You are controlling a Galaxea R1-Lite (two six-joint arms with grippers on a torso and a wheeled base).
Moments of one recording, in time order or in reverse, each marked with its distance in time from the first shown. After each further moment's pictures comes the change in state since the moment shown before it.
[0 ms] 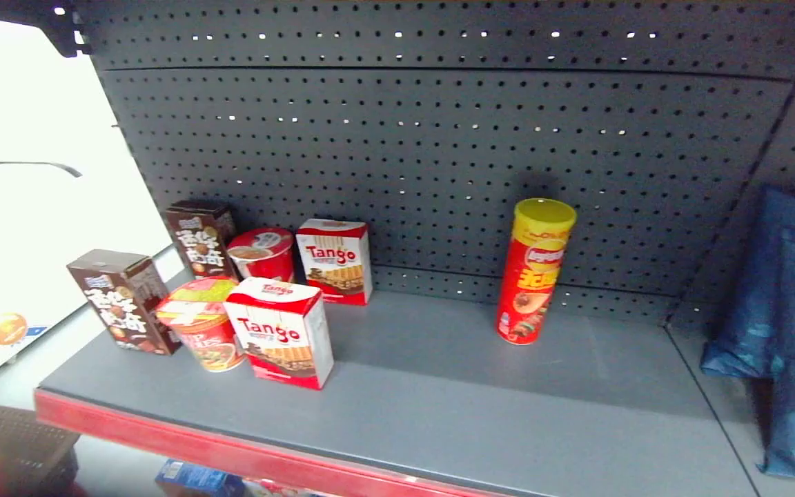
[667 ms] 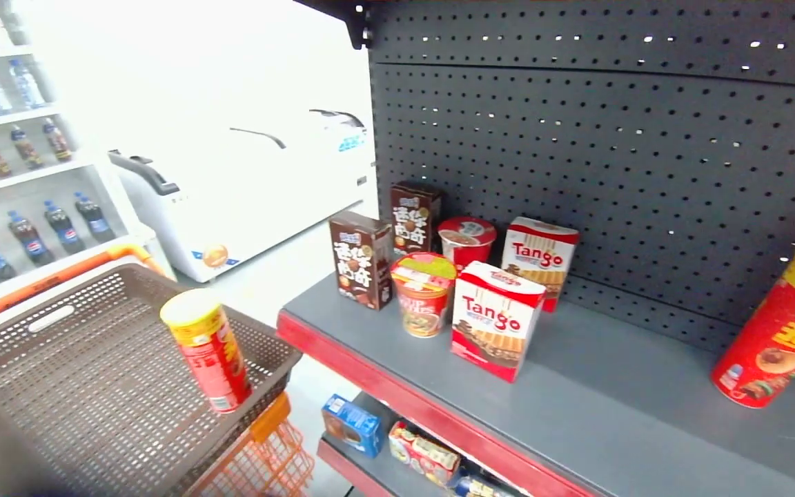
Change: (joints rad) left arm 0.000 0.000 0.000 0.000 0.000 -0.002; right arm 0.000 0.000 0.000 0.000 0.000 0.000
